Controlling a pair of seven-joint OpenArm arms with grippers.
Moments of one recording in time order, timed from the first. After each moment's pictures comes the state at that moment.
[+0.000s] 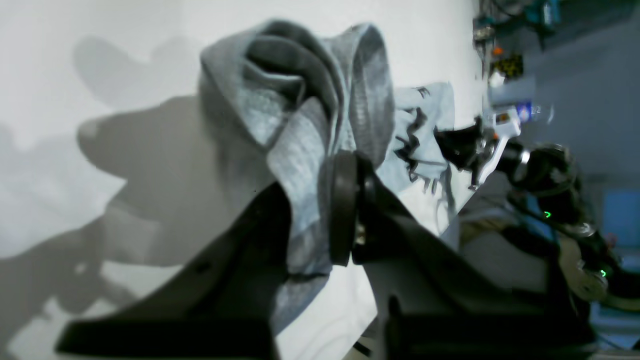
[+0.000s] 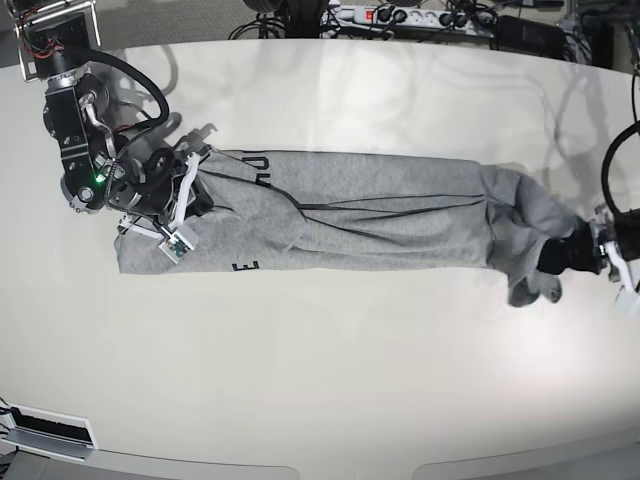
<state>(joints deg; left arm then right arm) -16.3 -37.9 -8.4 49.2 -85.1 -43.8 78.5 1.2 18.5 -9.8 73.0 11.9 33.8 -37.6</state>
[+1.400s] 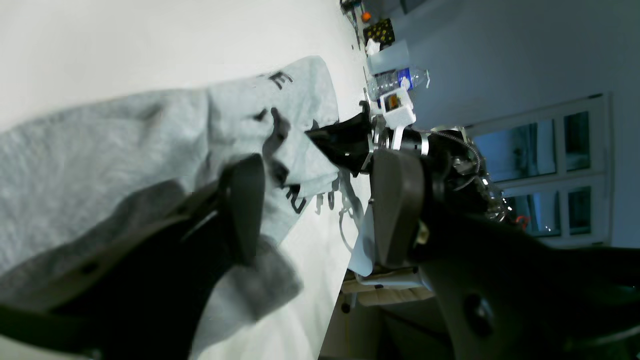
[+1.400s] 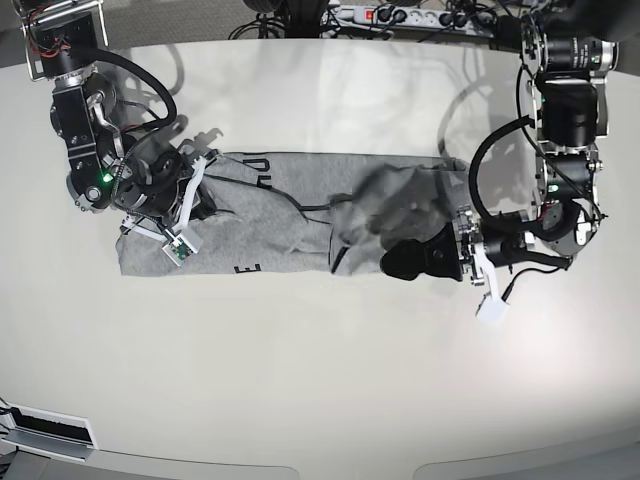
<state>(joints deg) -16.5 -16.4 -5.1 52.8 -85.1 -43.9 78.9 1.2 17.3 -9.8 73.0 11.5 32.4 -37.6</state>
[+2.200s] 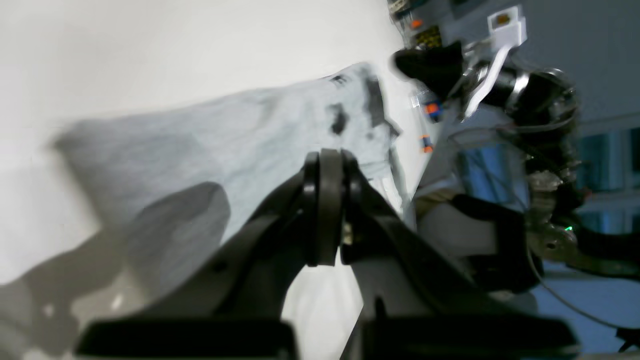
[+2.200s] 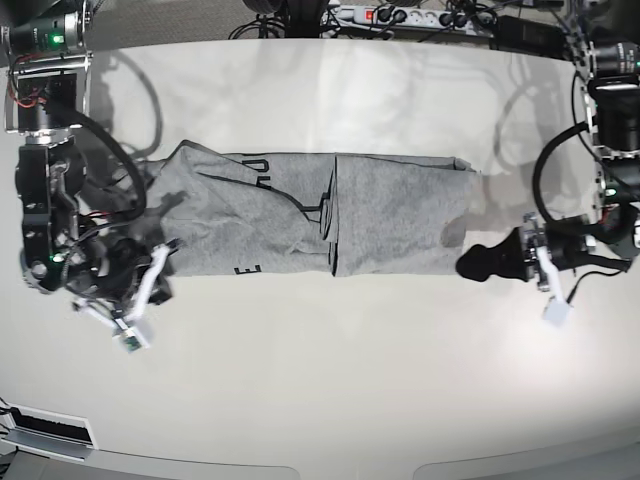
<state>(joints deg) -16.7 -28.3 -5.8 52.8 -85.2 -43.9 78.4 12.0 17.3 2.6 78.3 15.5 31.2 -50.0</state>
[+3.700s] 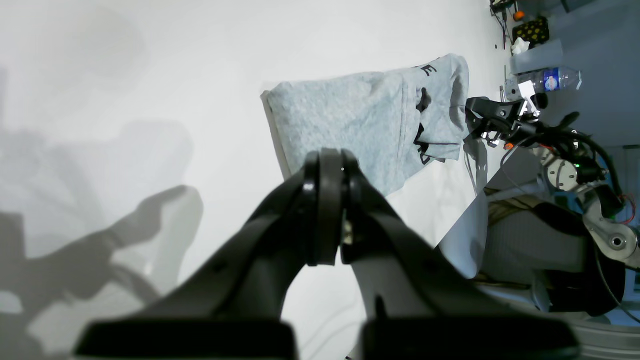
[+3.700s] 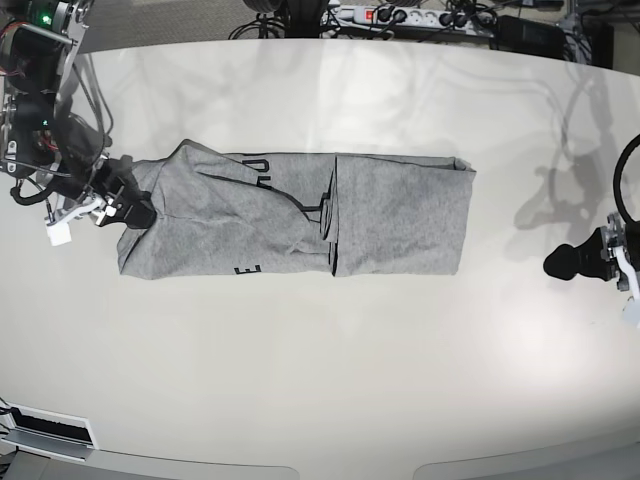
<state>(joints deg) -16.6 -41.4 -5.7 52.8 -85.2 -43.9 78.0 6.1 17.2 25.9 46.8 59.2 40.6 -62.9</state>
